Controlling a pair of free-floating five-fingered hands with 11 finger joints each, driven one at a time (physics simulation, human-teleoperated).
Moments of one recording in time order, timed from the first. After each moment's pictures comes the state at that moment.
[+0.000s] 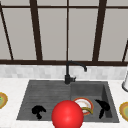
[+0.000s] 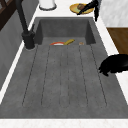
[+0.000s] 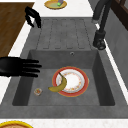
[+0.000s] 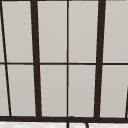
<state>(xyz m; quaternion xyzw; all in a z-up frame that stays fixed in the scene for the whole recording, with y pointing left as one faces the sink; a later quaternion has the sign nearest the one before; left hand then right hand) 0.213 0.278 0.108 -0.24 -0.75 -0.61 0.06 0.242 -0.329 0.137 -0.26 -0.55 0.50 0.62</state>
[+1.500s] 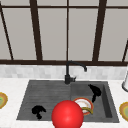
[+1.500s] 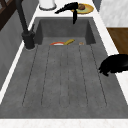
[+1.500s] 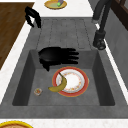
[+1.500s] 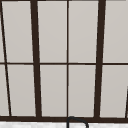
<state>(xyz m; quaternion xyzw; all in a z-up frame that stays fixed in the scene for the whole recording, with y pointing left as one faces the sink) 0.213 0.278 0.108 -0.24 -0.75 -0.61 0.06 0.399 -0.281 0.134 -0.34 -0.61 0.49 0.53</state>
